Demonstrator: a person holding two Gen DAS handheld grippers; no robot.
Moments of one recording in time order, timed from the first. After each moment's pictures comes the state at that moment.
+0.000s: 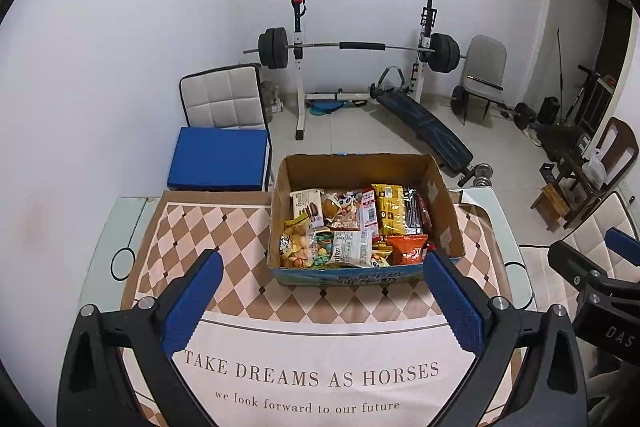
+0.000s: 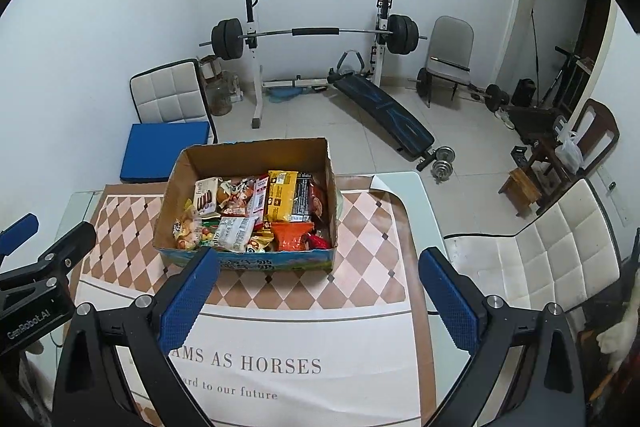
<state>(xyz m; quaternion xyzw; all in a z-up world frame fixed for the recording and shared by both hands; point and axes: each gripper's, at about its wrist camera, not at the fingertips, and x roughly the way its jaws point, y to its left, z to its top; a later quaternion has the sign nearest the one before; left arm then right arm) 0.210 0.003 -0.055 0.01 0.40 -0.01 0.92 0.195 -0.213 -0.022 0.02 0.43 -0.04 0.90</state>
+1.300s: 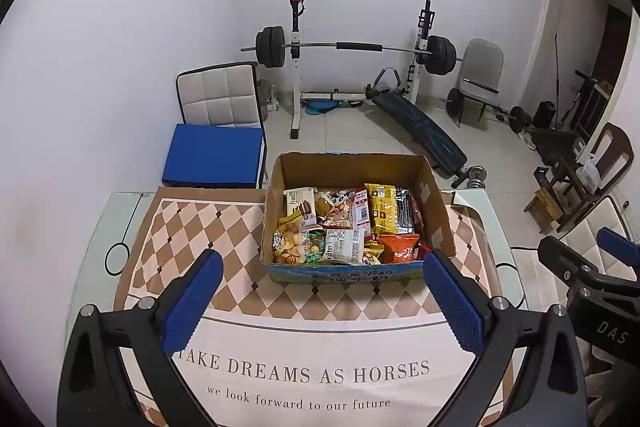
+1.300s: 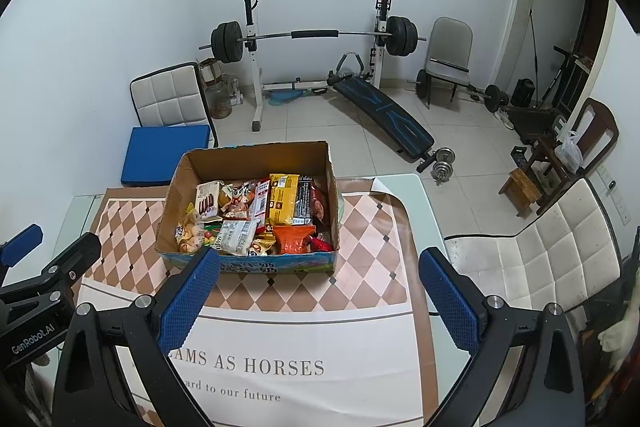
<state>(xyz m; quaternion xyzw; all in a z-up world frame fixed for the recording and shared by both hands) 0.205 -0.003 -0.053 0.00 0.40 -0.01 0.92 0.190 -0.212 -0.022 0.02 0.42 -0.04 0.91</state>
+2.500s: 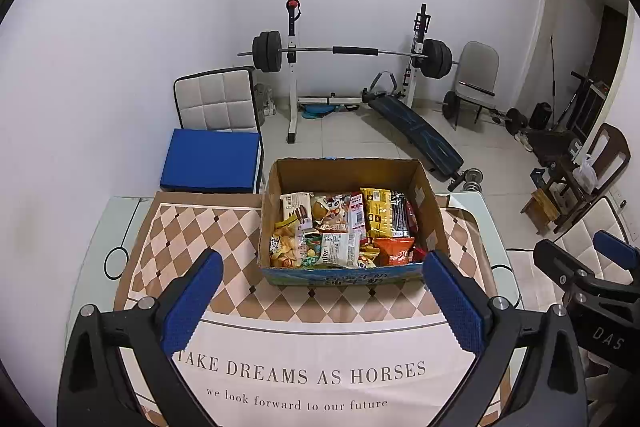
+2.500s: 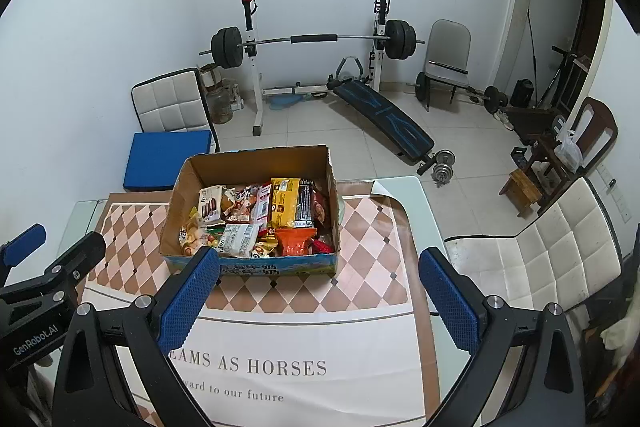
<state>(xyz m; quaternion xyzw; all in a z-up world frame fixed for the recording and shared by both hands) 0.202 -0.010 -0.040 0.00 0.40 -0.02 0.92 0.189 -0.212 -0.010 0.02 0.42 -0.04 0.91</state>
